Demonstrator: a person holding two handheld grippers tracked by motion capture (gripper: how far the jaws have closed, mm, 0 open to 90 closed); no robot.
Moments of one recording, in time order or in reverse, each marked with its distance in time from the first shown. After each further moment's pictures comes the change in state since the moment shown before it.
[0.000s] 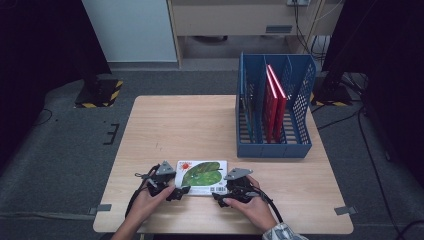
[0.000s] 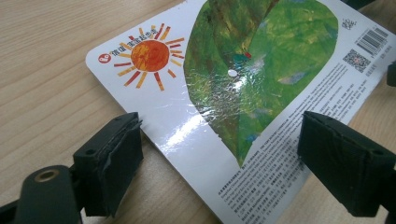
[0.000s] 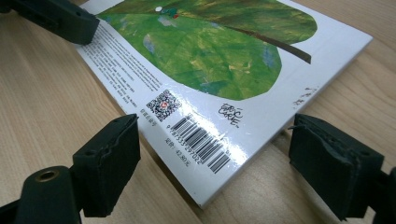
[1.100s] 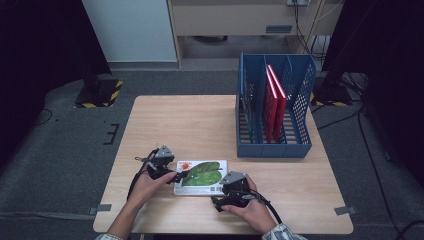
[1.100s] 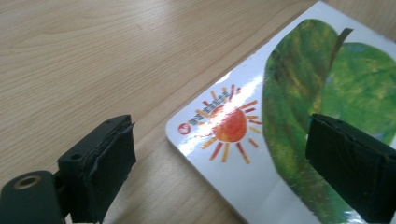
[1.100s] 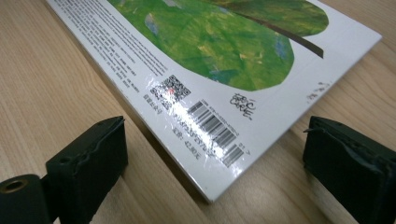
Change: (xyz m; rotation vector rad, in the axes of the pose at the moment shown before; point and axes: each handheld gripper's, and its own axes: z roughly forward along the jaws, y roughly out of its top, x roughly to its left) left arm 0.045 0.031 0.013 -0.028 0.019 0.024; right arm 0.011 -0.002 0.005 0.038 -0.064 -0.088
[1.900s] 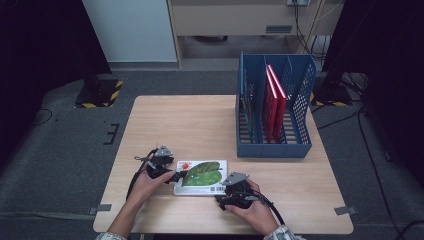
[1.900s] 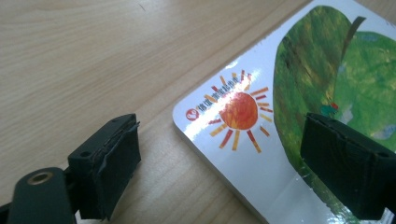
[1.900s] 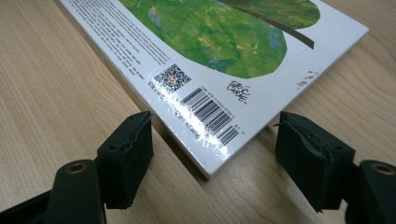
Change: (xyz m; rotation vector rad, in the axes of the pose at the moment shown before) left arm 0.004 -0.005 0.004 0.036 -0.027 -0.034; right arm 0.000 -0.001 -0.011 0.018 -0.003 -0.004
